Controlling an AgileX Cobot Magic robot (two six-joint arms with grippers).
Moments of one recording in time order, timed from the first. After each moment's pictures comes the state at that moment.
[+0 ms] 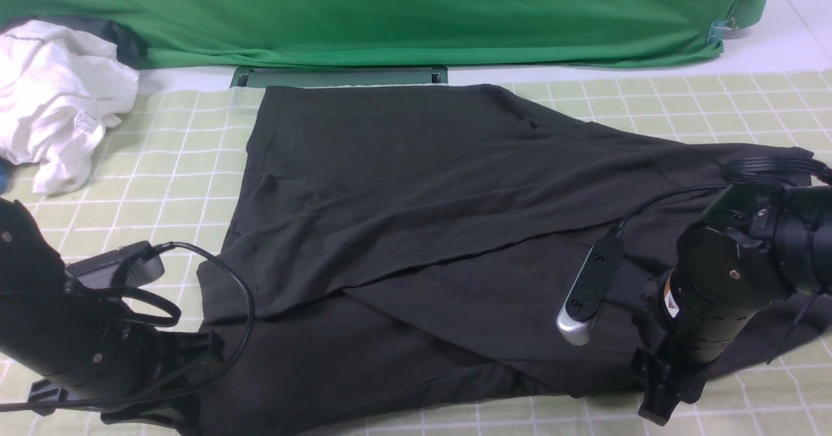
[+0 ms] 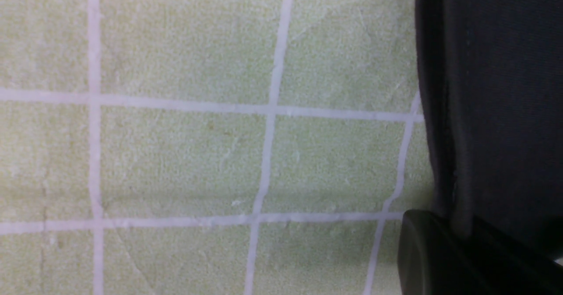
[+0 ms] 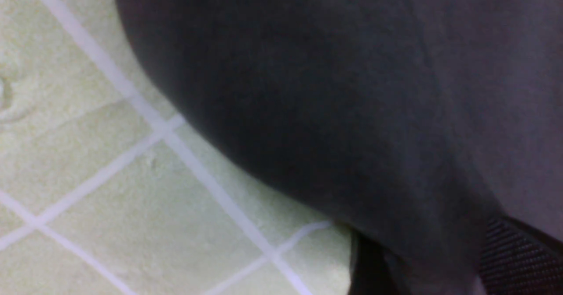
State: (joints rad) right arm 0.58 1.70 -0.86 -0.12 0.69 -0.32; left arm 0.03 1.42 -0.64 -0.36 0.84 0.06
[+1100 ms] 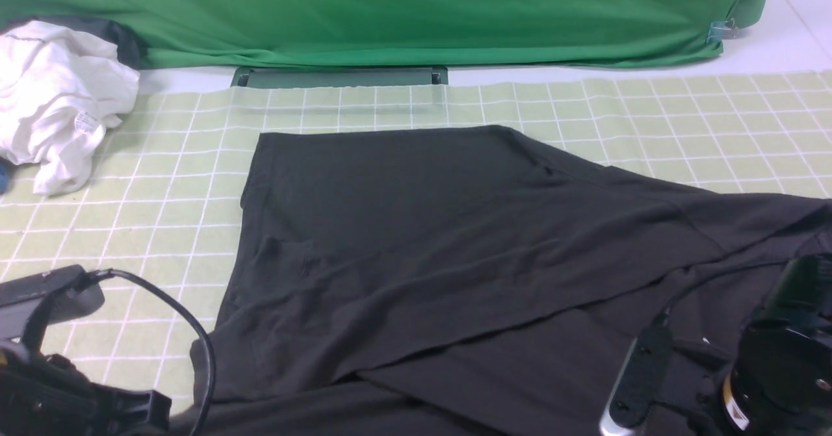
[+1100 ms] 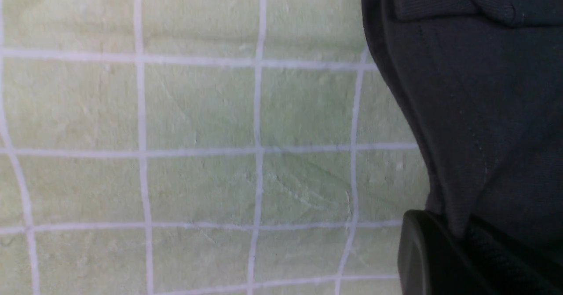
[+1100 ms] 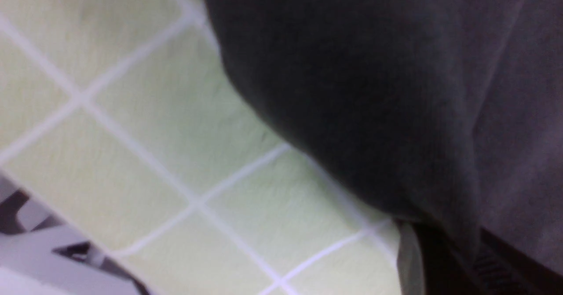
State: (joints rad) right arm 0.74 1.45 -0.65 -0.05 0.90 -0.19; left arm 0.03 1.00 -0.57 -0.27 1.09 0.01
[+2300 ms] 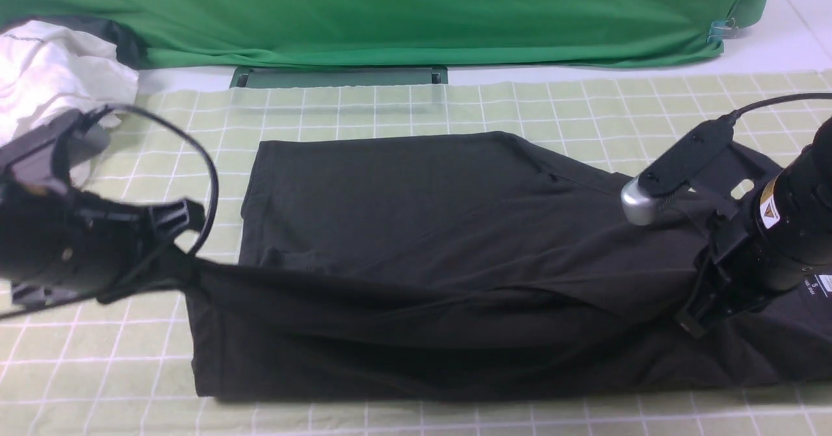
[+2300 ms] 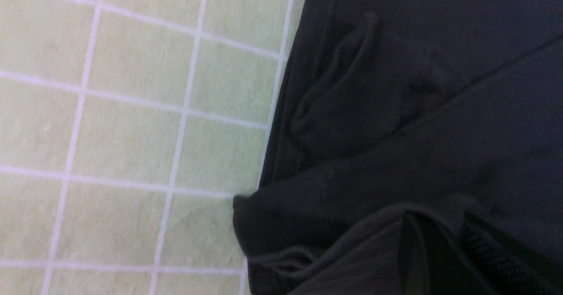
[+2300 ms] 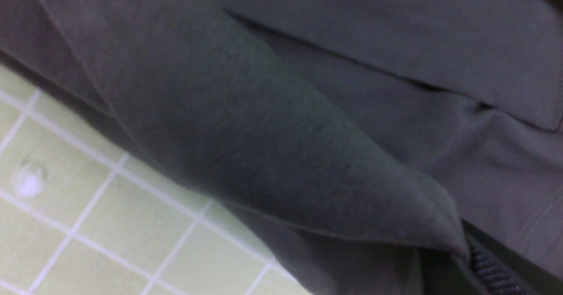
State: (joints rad) right arm 0.48 1.44 -0.97 -0.08 0.87 -0.13; left arm 0.03 1.28 -0.84 -0.42 0.77 -0.05
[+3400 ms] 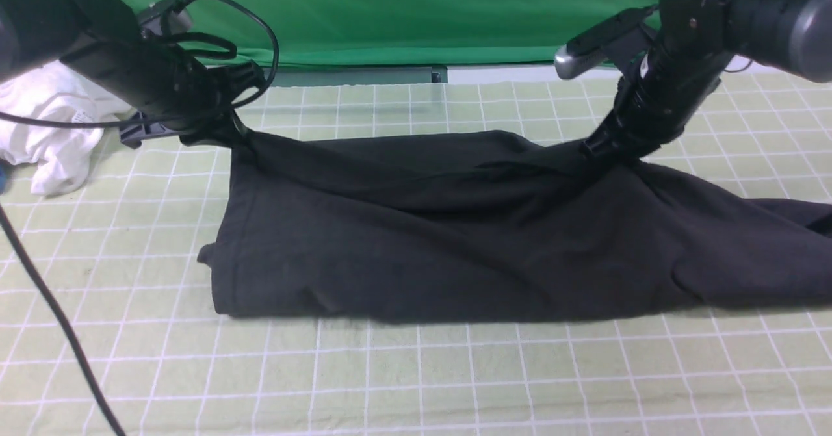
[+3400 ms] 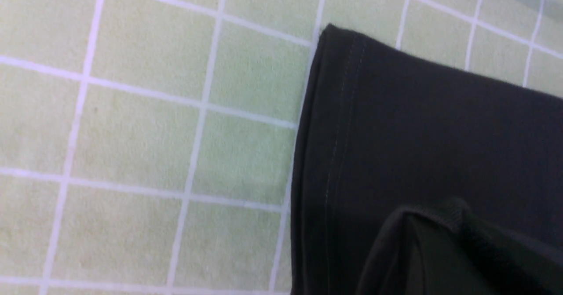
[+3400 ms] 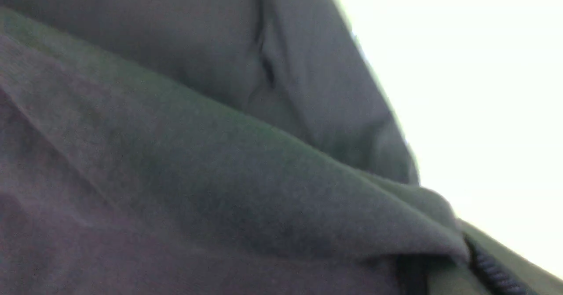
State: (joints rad) right arm 0.34 2.05 -1.68 -0.07 0.87 -0.13; left arm 0.04 1.96 -1.52 -0.37 0.76 -0.09
